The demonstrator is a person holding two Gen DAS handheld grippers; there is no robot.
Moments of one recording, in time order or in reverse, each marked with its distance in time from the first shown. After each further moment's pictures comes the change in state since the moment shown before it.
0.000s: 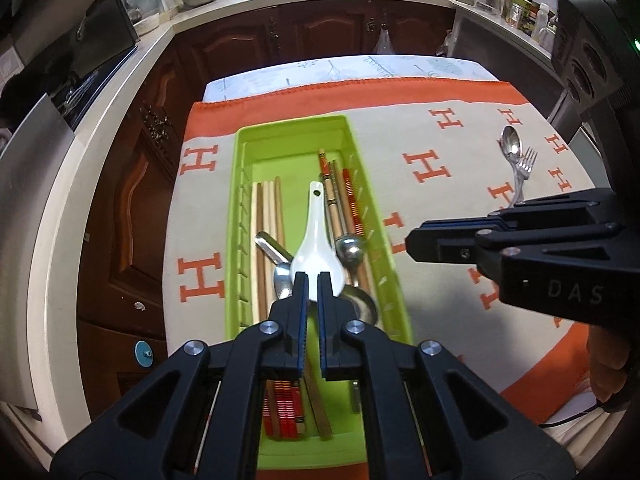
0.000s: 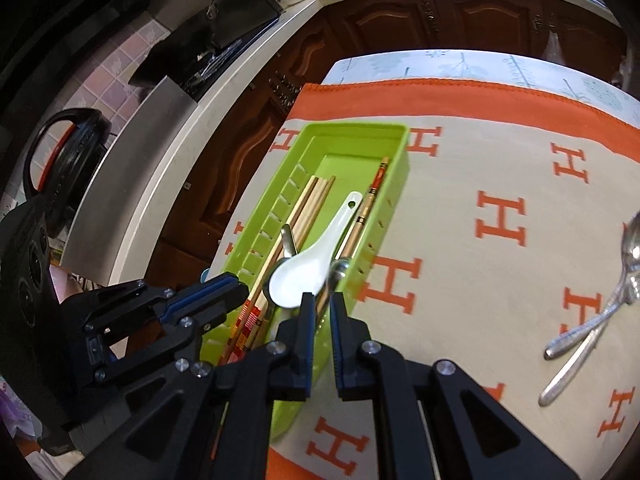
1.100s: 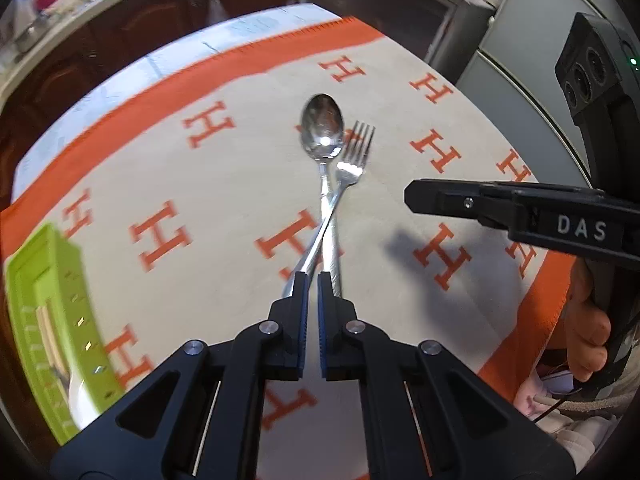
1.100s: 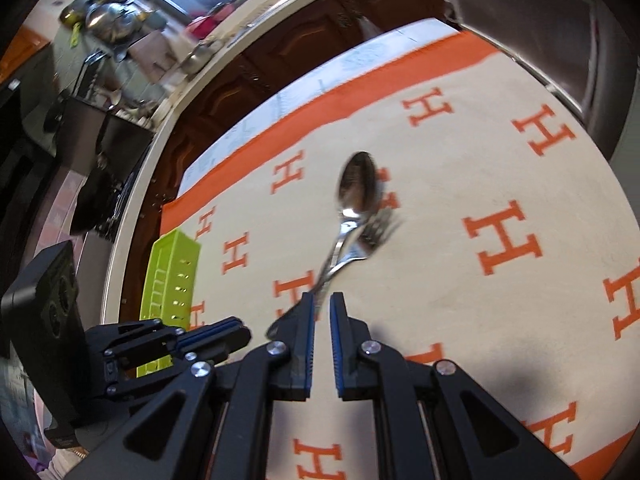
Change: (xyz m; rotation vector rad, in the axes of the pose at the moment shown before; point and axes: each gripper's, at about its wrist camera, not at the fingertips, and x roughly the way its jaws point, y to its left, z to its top) left arm 0.084 -0.229 0.078 0.326 0.177 -0.321; right arm -0.112 -0.218 -0.059 0.445 -0.207 -0.081
